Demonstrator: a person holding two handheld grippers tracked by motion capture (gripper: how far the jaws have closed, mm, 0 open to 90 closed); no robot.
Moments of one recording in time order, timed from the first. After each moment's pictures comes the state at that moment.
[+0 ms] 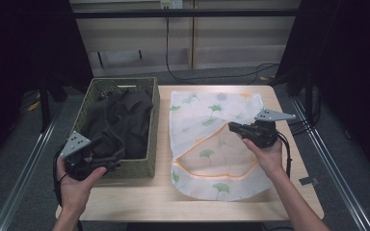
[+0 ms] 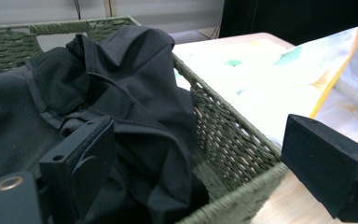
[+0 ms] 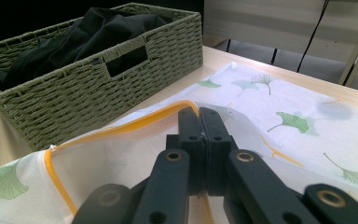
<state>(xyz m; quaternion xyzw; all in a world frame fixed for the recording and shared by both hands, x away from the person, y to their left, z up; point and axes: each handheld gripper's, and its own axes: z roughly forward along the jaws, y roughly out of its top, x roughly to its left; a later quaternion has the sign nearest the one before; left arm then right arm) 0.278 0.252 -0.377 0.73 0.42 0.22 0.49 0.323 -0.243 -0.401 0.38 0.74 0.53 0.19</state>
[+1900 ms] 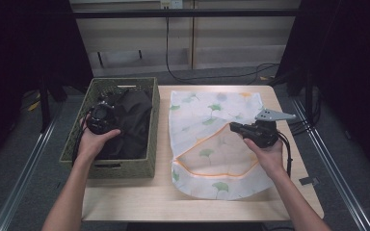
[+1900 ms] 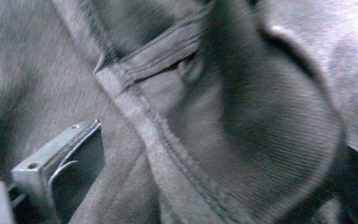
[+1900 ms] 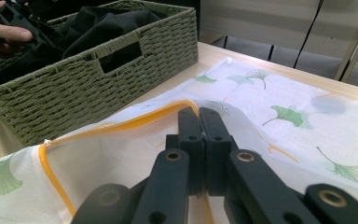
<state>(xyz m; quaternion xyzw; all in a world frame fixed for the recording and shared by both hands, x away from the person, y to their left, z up) 0.445 0.253 -0.433 0.80 0.54 0.14 0.20 0.326 -0.247 -0.404 0.38 0.74 0.52 0.19</state>
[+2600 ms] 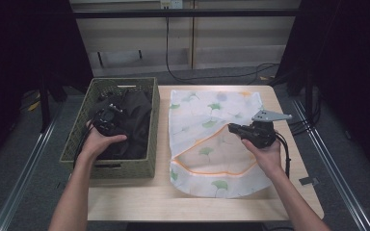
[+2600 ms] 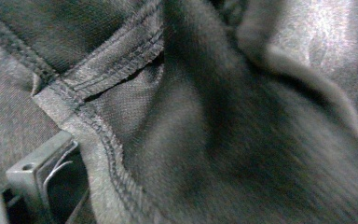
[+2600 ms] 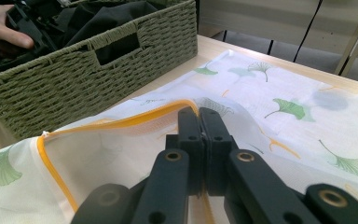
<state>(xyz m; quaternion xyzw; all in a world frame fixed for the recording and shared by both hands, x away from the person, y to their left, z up) 0.455 0.236 -0.458 0.85 0.48 0.10 0.19 0.329 -0.242 -0.409 0.38 0.75 0.51 0.19</state>
